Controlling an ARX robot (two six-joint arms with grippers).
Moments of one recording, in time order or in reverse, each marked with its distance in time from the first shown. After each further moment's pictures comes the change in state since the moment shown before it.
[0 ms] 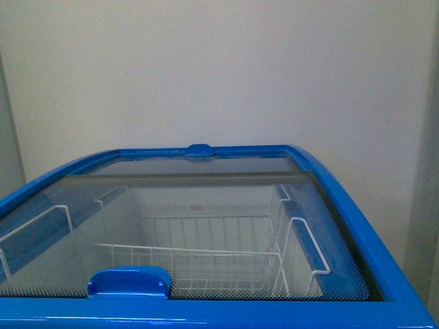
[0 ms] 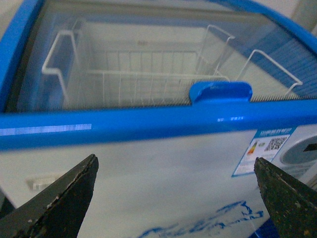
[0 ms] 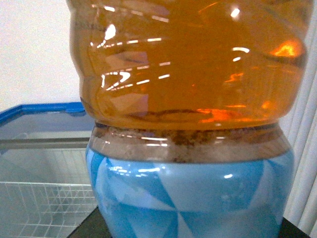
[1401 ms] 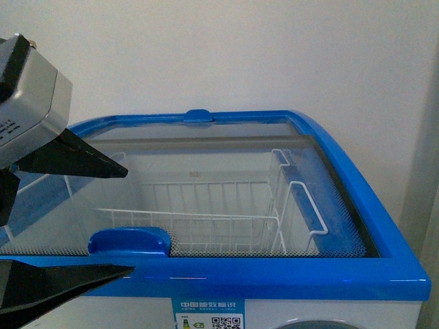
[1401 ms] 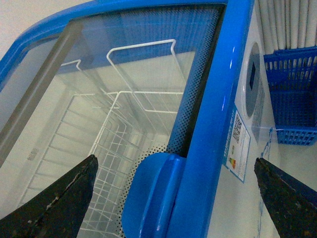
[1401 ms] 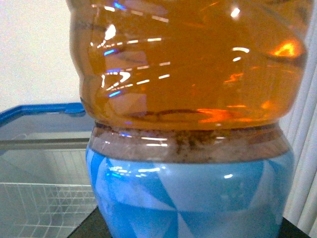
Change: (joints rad) left arm -0.277 0.739 0.708 -0.423 0.270 1.102; right arm 0.000 0.000 0.000 0.000 0.000 0.000
